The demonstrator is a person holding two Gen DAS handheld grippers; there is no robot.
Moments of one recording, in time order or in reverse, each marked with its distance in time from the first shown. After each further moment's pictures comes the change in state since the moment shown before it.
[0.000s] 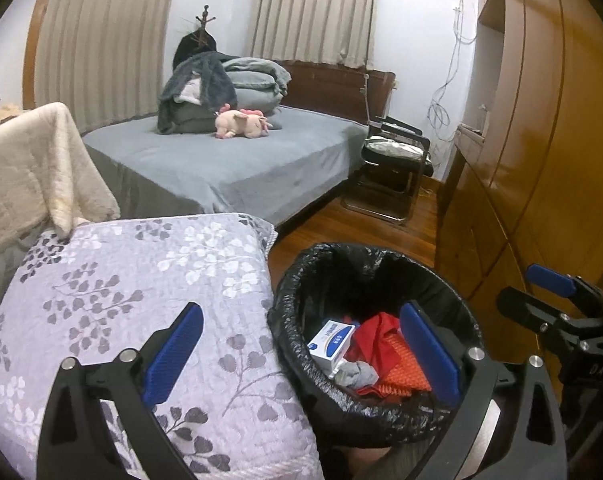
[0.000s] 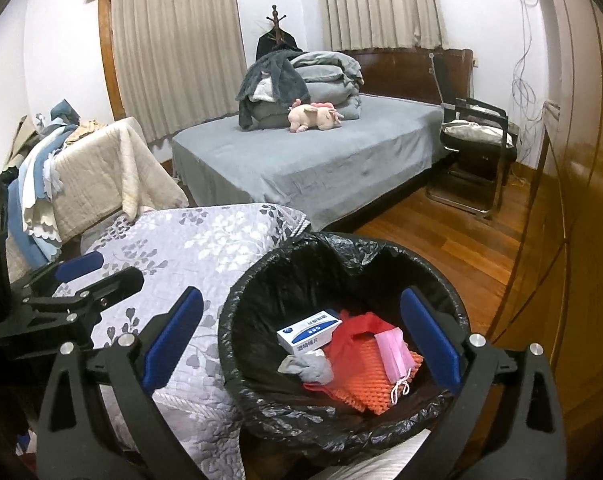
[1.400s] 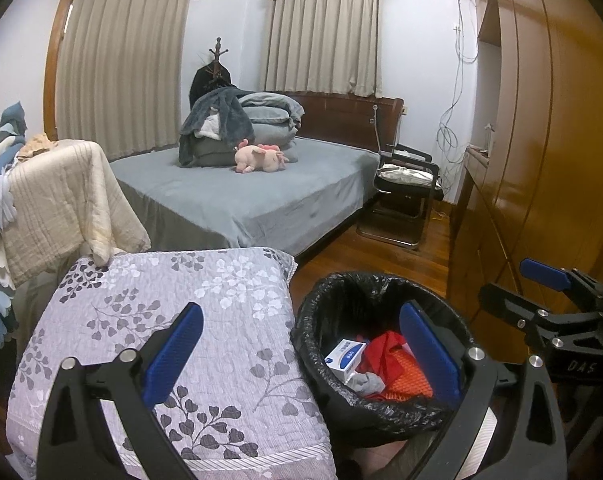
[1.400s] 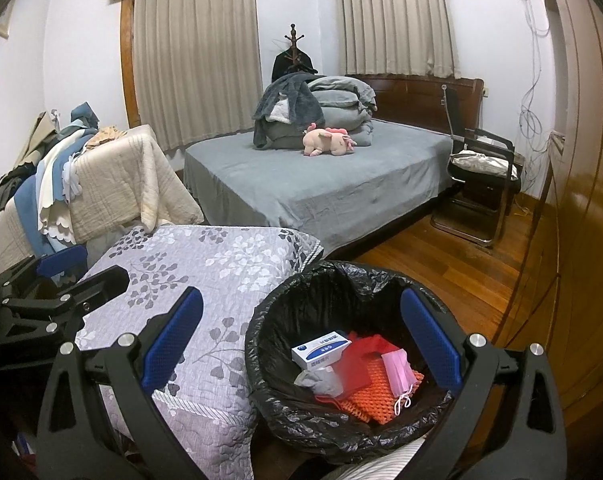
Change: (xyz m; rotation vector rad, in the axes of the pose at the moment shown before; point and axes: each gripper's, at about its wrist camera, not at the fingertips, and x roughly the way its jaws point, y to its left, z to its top) left arm -0.071 -0.004 0.010 0.028 -0.102 0.071; right arm -0.037 0.033 0.013 -0.055 -0.070 0.005
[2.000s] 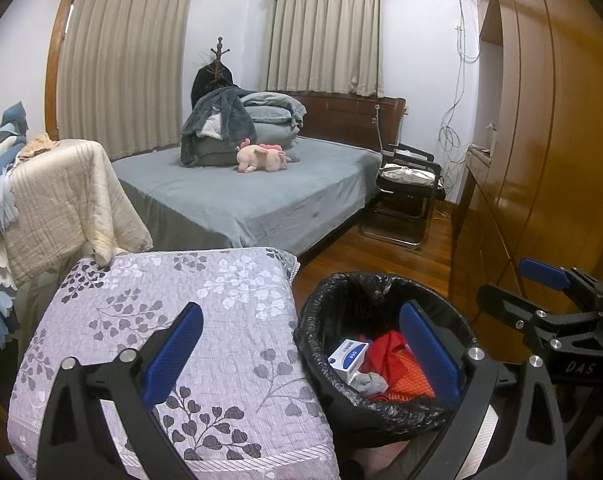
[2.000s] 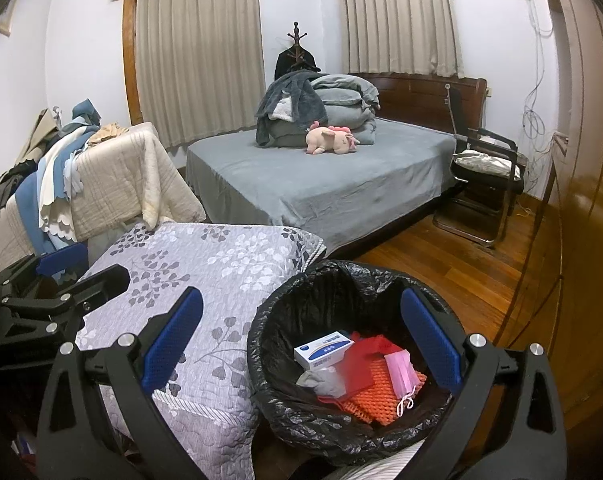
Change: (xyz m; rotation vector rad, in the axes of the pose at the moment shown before) left arm -0.001 0.001 0.000 0.000 0.000 0.000; right arm -0.001 0.003 0.001 -0.005 0.003 0.005
